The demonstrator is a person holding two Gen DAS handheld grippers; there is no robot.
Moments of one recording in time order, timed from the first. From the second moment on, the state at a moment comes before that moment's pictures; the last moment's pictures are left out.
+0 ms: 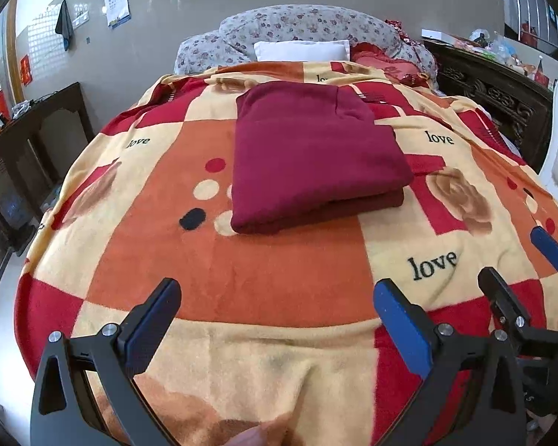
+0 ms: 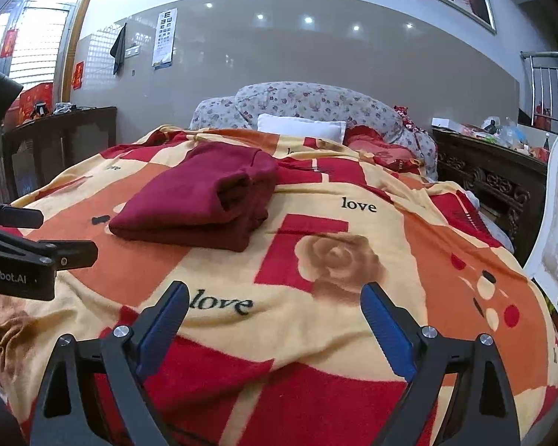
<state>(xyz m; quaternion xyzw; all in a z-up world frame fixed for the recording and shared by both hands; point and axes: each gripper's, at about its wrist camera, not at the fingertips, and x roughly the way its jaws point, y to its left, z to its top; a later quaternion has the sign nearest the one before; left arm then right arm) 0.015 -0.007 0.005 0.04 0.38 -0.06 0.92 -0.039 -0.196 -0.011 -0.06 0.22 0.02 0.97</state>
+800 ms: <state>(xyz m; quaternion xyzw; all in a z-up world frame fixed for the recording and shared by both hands) 0.017 0.003 0.006 0.01 0.38 -0.09 0.92 -0.035 -0.200 -0.013 -0.04 0.23 0.02 0.97</state>
